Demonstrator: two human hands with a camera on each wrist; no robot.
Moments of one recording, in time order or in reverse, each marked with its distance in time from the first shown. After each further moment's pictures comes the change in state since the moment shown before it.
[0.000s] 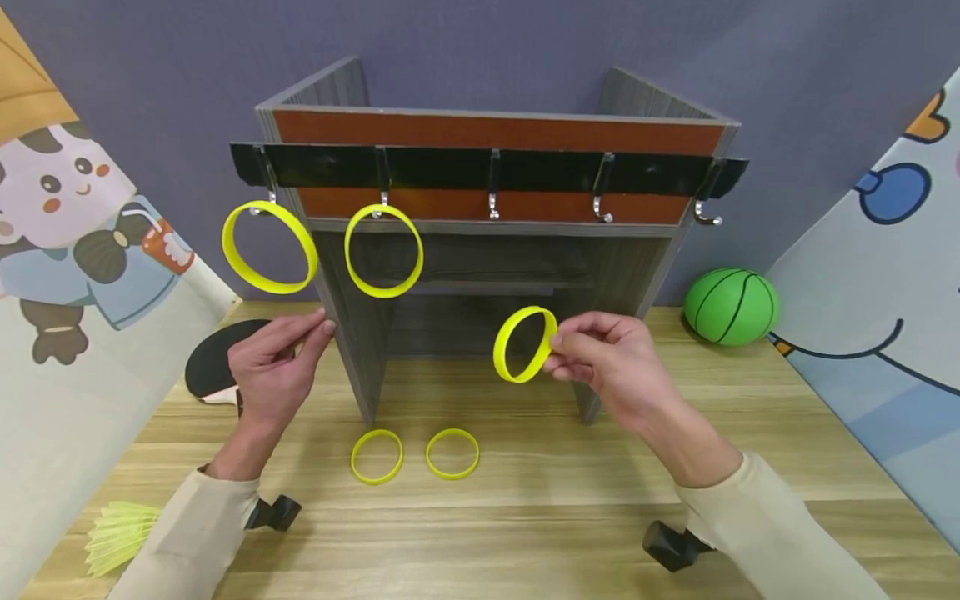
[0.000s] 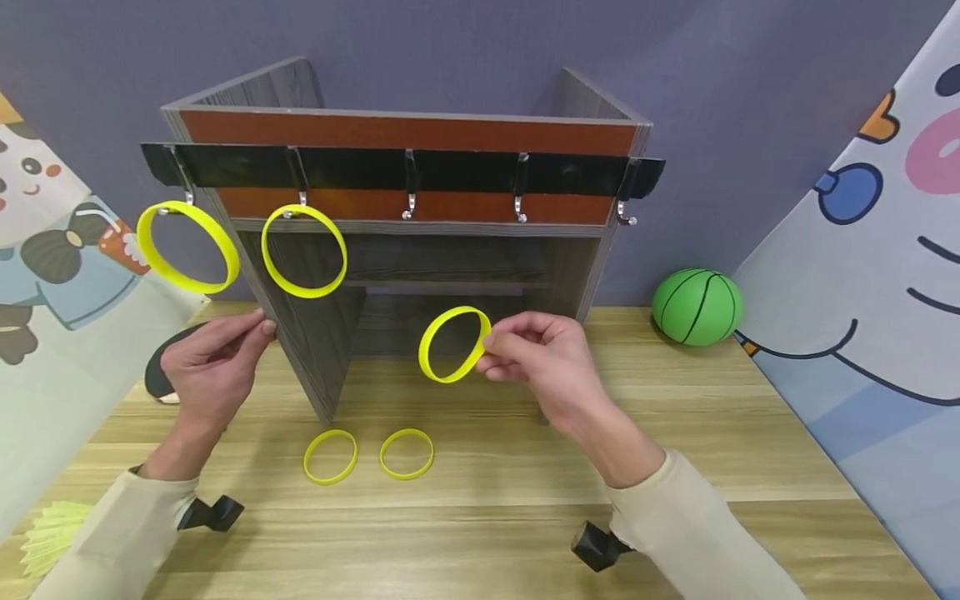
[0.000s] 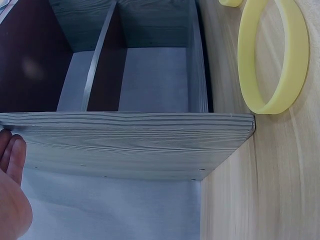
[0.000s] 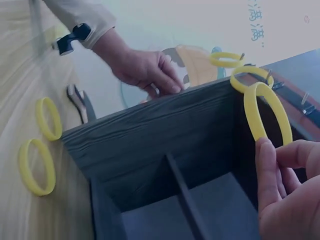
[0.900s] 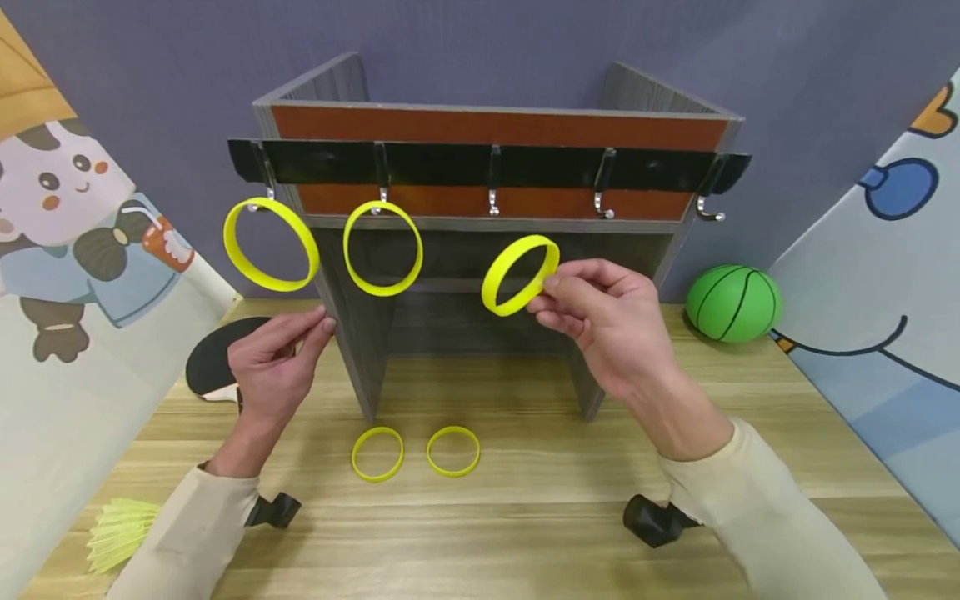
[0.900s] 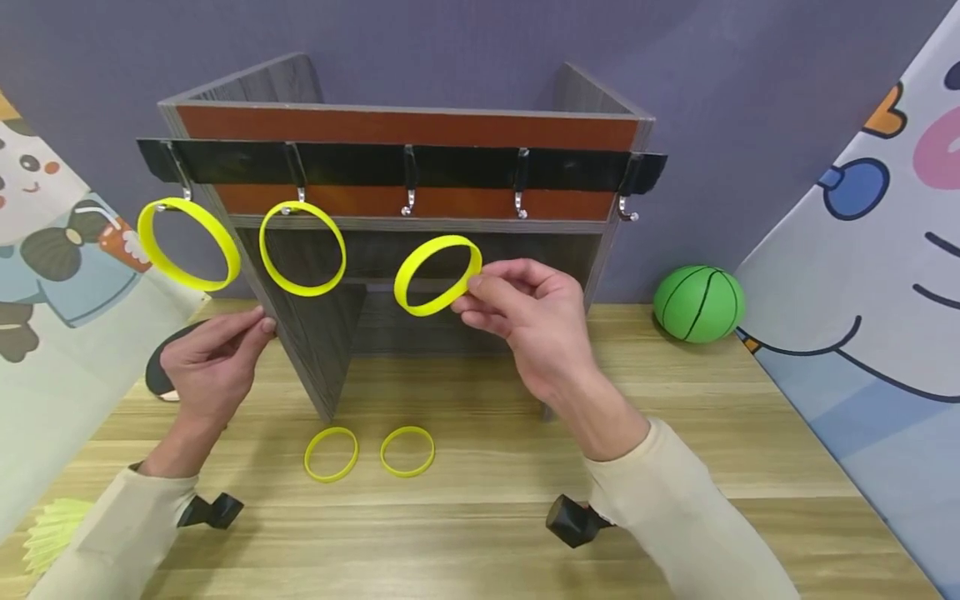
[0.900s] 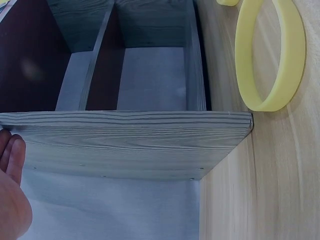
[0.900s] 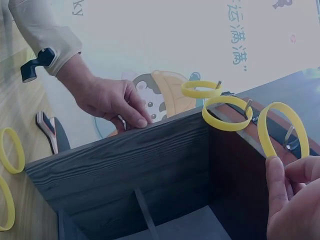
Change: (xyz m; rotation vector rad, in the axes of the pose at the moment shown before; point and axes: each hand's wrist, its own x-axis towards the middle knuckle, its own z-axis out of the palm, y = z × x) left_hand 0.004 0.011 0.005 0.010 0.004 -0.007; right_hand 0.012 -0.032 0.033 0.126 0.061 -0.175
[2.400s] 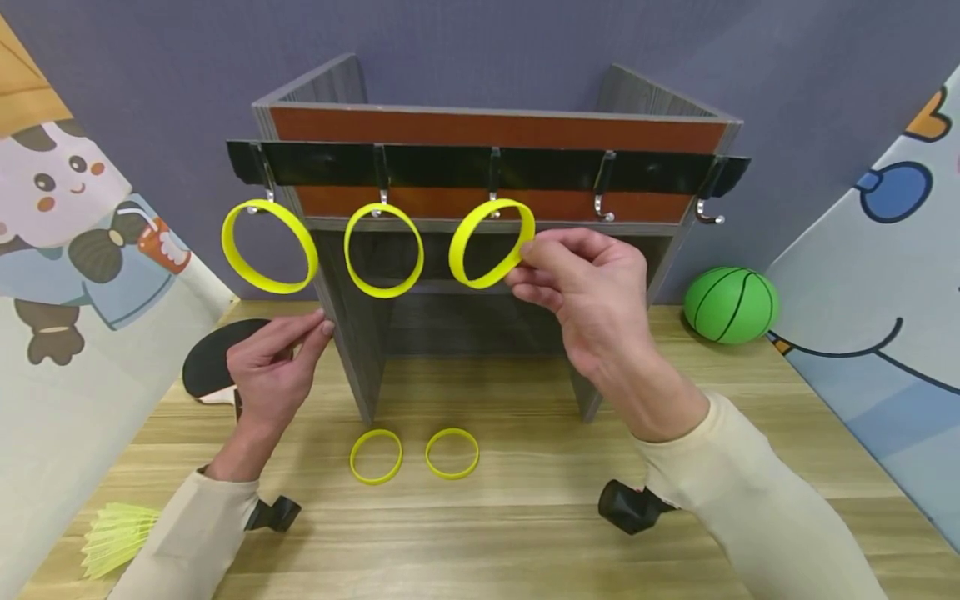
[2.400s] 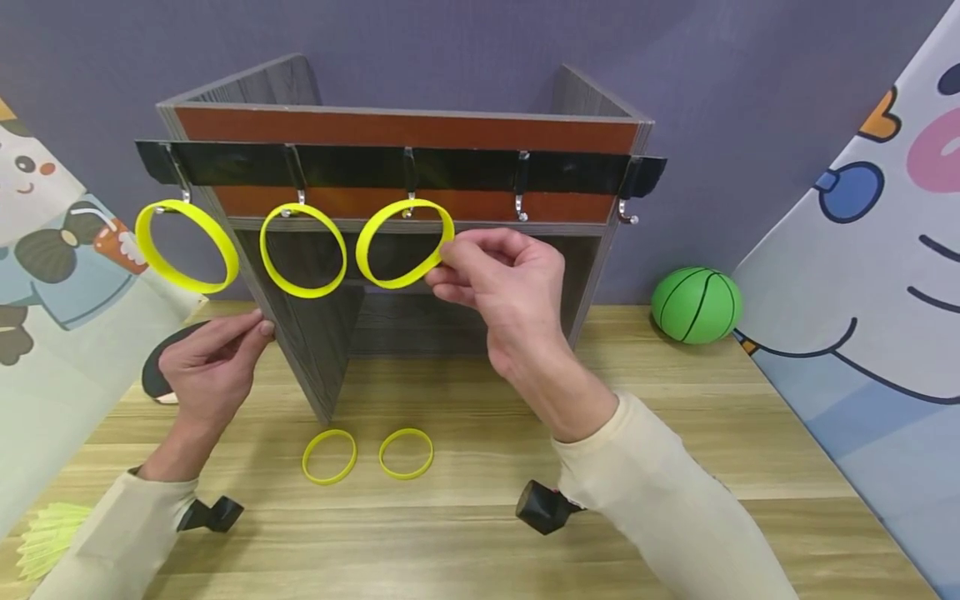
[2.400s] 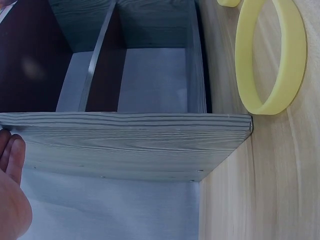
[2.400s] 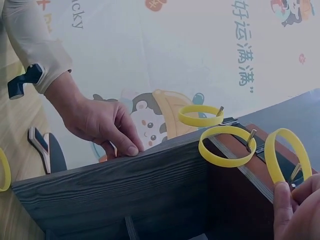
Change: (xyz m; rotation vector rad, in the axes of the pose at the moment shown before) left_hand -0.001 -0.001 0.001 0.006 0.016 0.003; right_hand 0.013 -0.011 0.041 -0.045 0.155 -0.103
